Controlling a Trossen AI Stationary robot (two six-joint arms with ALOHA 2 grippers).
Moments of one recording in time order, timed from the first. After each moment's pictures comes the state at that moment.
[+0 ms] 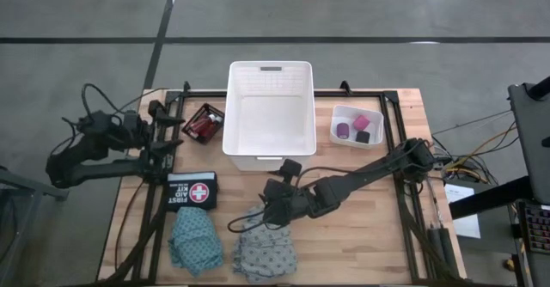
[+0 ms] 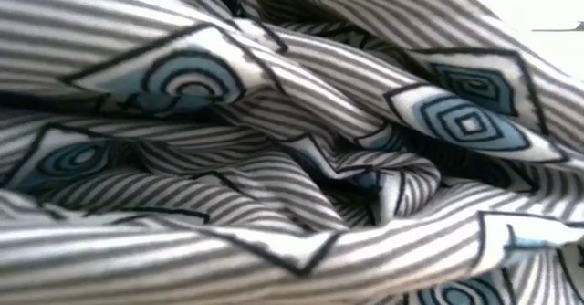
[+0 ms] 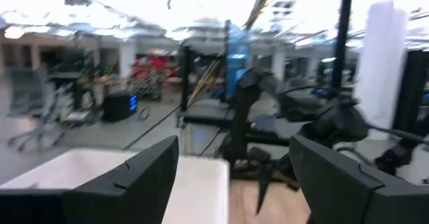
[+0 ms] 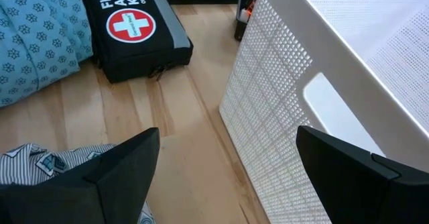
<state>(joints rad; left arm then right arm) 0.18 0.23 0.67 -0.27 0.12 -0.05 0.38 1.97 1.66 -0.54 0.73 0.40</state>
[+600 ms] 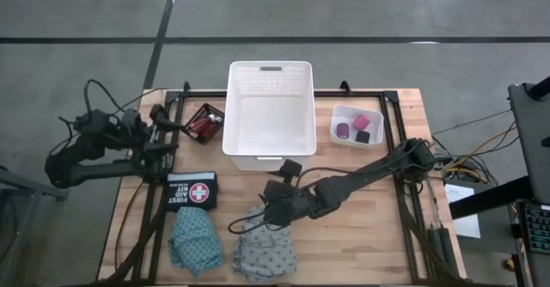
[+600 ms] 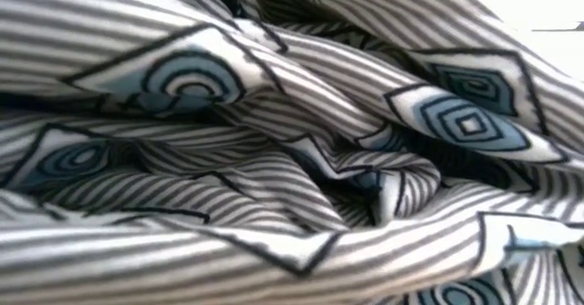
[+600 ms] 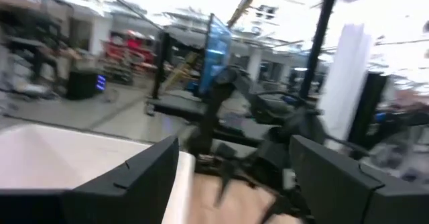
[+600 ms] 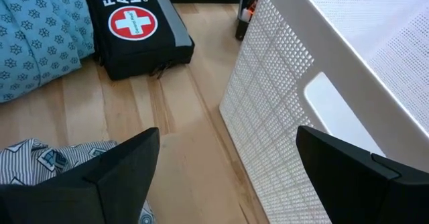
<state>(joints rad) 0.18 0.23 0.70 -0.32 0.21 -0.22 0.38 1.96 1.66 -0.55 0.73 0.39</state>
